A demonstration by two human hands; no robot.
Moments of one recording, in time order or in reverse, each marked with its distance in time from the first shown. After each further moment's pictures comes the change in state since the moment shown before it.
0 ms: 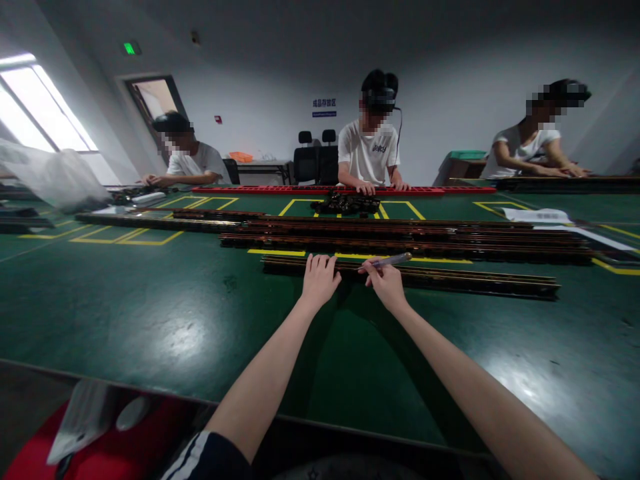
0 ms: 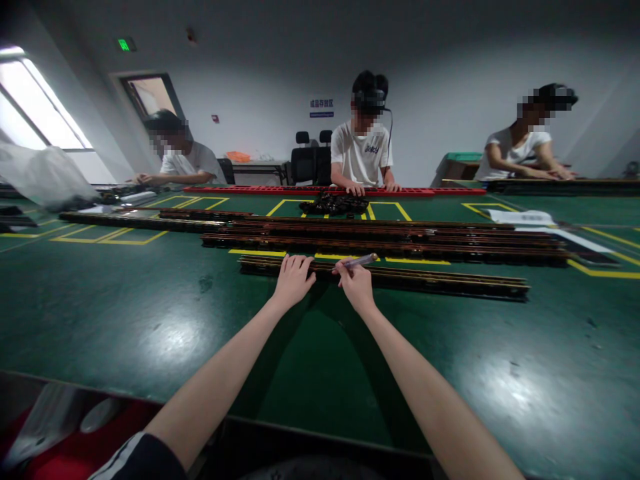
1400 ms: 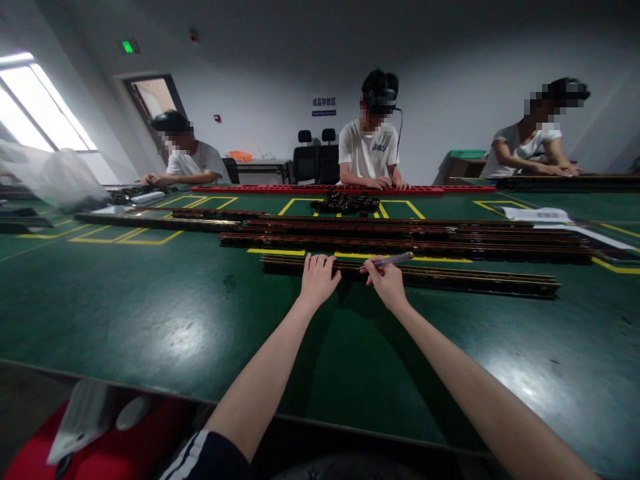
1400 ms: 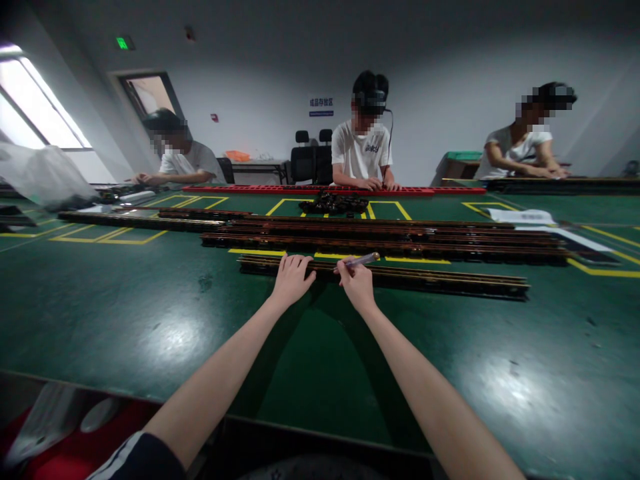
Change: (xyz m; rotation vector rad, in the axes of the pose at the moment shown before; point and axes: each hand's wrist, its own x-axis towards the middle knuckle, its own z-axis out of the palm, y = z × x) left_hand 0.001 -0.001 -0.003 -0.067 -0.019 -0.034; right_hand 0.000 -0.001 -0.002 -0.011 -0.001 0.028
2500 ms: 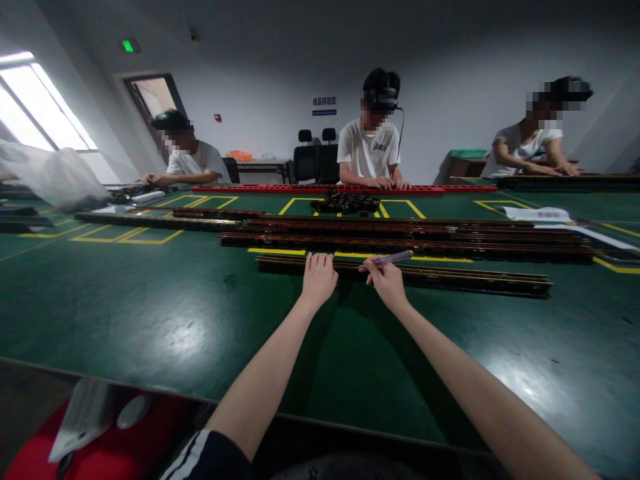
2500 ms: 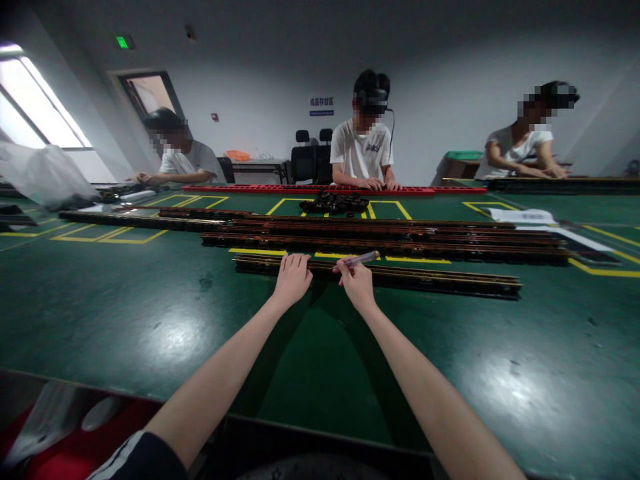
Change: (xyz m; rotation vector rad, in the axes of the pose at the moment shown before) left_hand 0.000 0.003 0.002 0.071 0.025 -0.004; right_hand 0.001 0.002 0.001 0.037 -0.006 0.022
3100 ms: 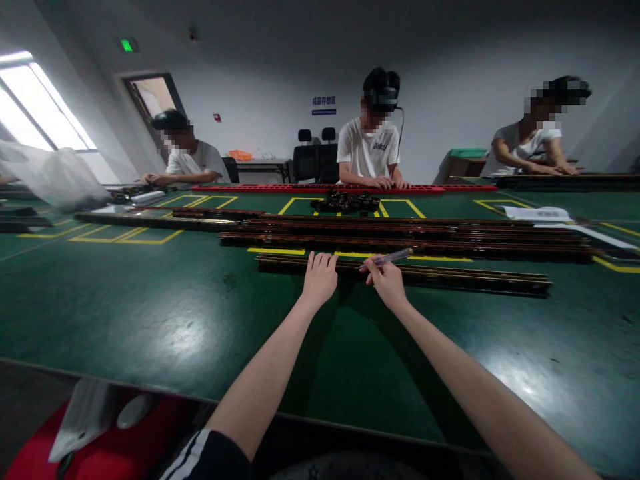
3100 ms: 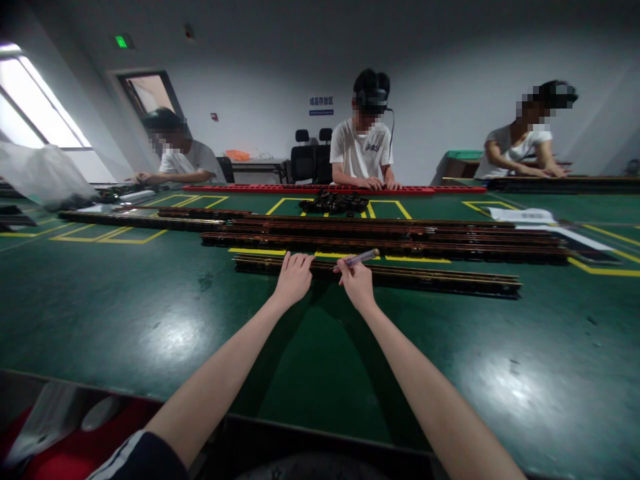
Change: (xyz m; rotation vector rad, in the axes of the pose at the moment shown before) left_hand -0.001 0.001 -0.004 0.024 -0.043 0.074; right_hand 0.001 0.003 0.000 -0.011 -0.001 0.018
